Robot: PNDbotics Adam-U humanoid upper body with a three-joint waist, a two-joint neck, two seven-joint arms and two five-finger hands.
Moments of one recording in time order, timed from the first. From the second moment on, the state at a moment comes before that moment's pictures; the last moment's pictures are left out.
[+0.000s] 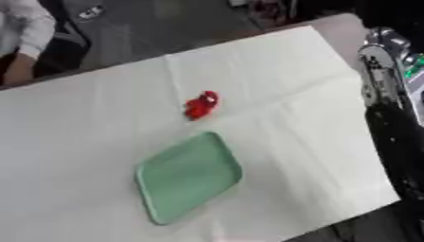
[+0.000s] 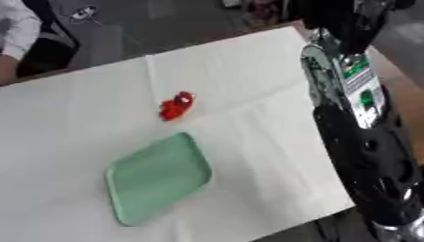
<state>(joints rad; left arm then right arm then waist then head) -0.32 0.47 -0.06 -1.98 -0.44 0.11 0.50 -0.60 -0.45 0.02 -1.98 -0.43 -0.62 0.11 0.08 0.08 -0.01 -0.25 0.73</state>
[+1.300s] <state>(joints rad) -0.32 0.47 -0.06 -1.98 -0.44 0.11 0.50 -0.61 -0.45 0.04 -1.98 -0.36 -0.52 0.10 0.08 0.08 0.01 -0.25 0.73</state>
